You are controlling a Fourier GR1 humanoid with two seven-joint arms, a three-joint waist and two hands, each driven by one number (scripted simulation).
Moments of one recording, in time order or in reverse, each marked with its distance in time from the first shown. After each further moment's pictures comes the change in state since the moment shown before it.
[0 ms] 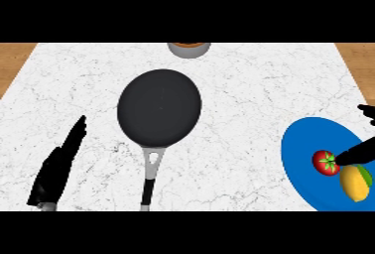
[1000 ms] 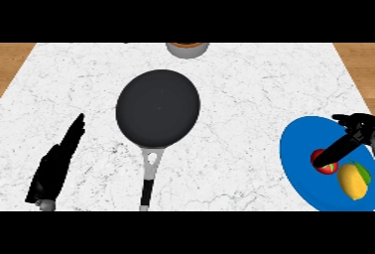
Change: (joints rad) left arm -0.008 -0.030 0.048 0.008 -0.032 -0.047 0.005; right arm -0.101 0.092 0.141 0.186 0.032 0.047 0.036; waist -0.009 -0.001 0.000
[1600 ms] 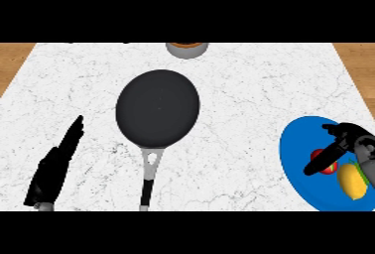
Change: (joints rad) left arm 0.021 -0.027 0.028 -0.015 -0.027 -0.026 -0.001; right arm 0.034 0.068 0.020 0.031 0.052 -0.006 -0.008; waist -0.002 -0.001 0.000
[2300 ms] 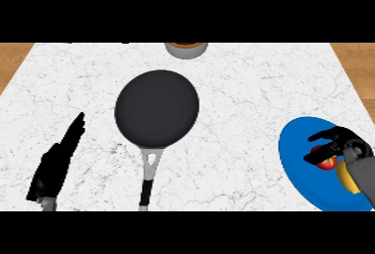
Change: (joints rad) left arm -0.027 -0.045 0.048 0.023 -0.039 -0.048 0.010; right arm 0.004 0.107 -0.067 0.141 0.169 -0.013 -0.091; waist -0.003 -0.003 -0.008
